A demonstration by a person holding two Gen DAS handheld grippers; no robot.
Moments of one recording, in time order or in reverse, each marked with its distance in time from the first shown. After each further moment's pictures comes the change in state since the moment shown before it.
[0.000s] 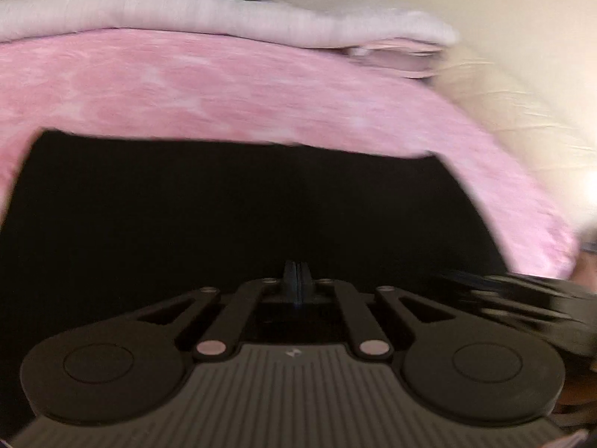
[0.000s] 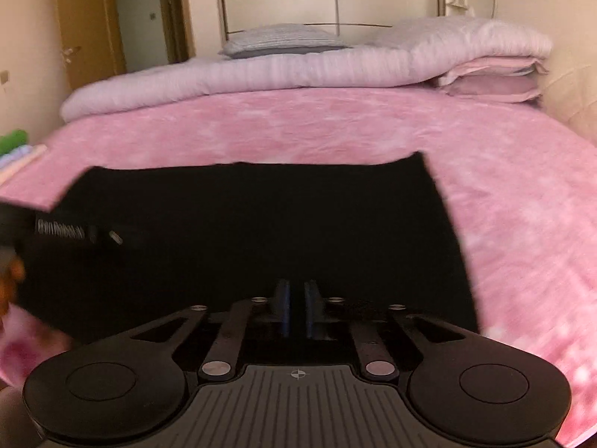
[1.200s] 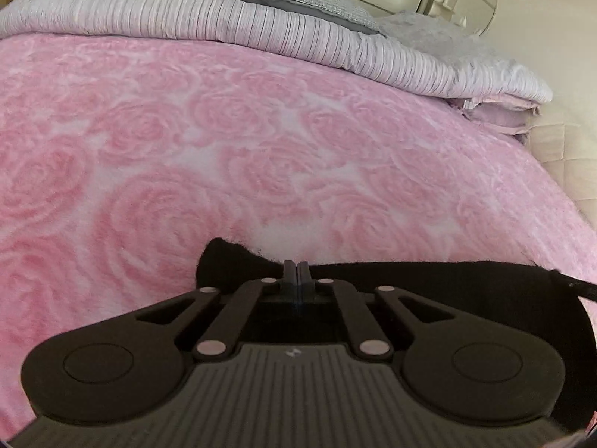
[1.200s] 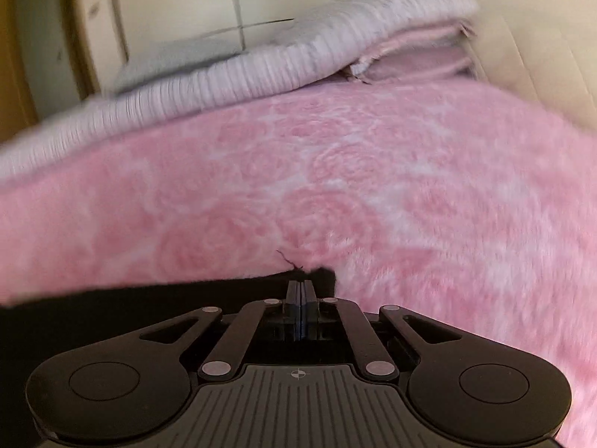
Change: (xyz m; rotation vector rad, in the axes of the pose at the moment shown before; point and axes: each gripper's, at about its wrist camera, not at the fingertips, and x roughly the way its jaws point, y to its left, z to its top) left arm 0.012 0.115 0.058 -0.115 -0.054 0.170; right arm 0.078 -0.102 0.083 0.268 -0.030 -0.150
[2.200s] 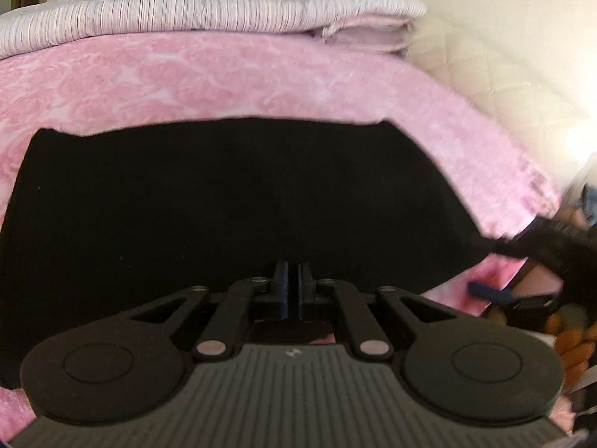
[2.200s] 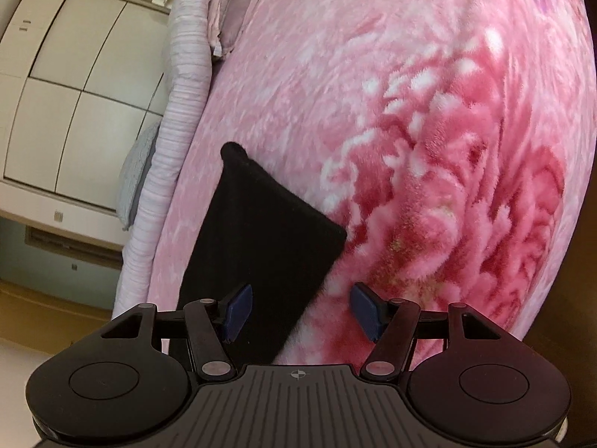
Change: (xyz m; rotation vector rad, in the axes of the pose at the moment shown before) left arm -0.081 -0.138 -0.119 0.223 0.106 -0.222; right arm -0.147 -0.068 -0.131 0.883 0.079 0.241
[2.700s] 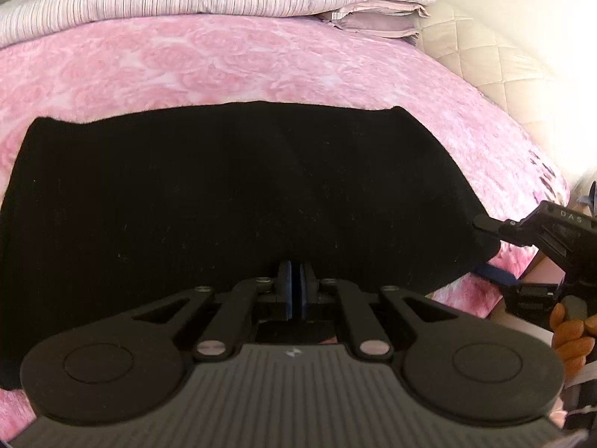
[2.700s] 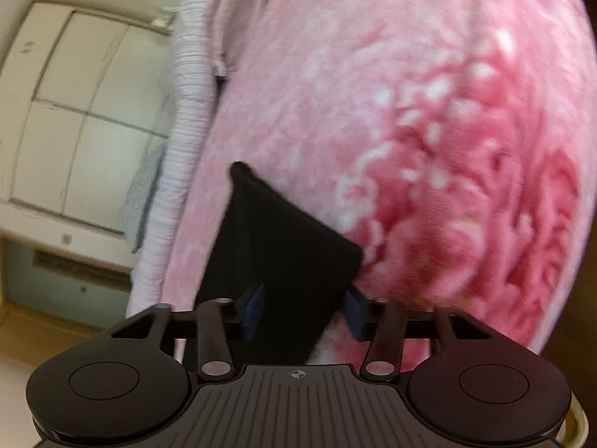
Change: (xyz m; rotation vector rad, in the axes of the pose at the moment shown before) left arm 0.006 0.000 0.007 -0.017 0.051 0.012; right arm 0.012 0.003 0.000 0.013 -0.058 0.037
